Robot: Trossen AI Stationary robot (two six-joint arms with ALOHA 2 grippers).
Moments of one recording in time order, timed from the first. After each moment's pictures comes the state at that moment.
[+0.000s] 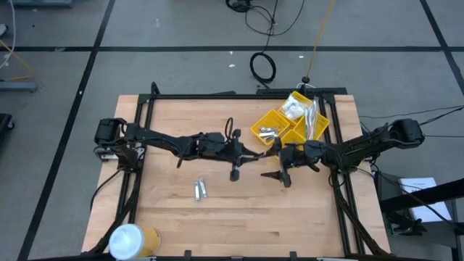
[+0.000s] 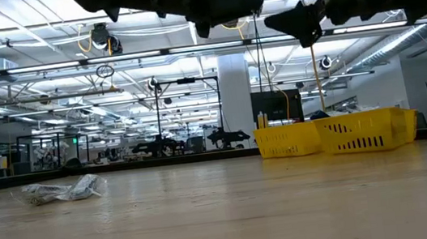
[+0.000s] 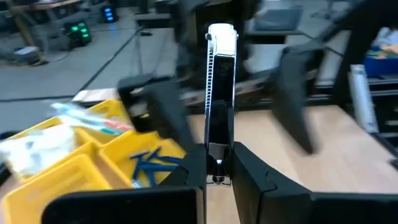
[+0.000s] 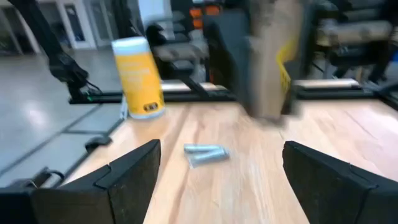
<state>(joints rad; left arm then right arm) -0.05 1.72 1.09 0.42 0.02 0.08 0.10 1.18 0.37 0.77 -0.06 0.09</state>
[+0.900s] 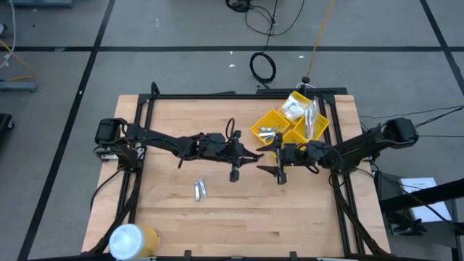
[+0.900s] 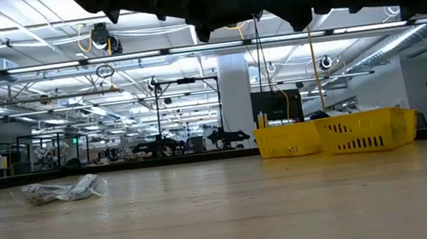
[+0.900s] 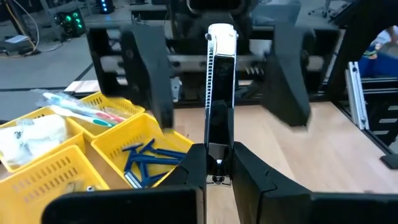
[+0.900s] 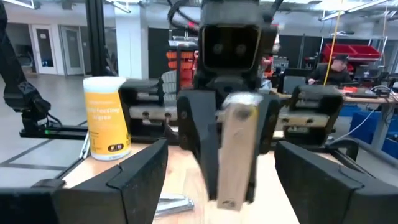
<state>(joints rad) -0.04 1.72 1.09 0.40 0.03 0.05 0.13 1.27 0.37 1.04 0.08 -0.04</state>
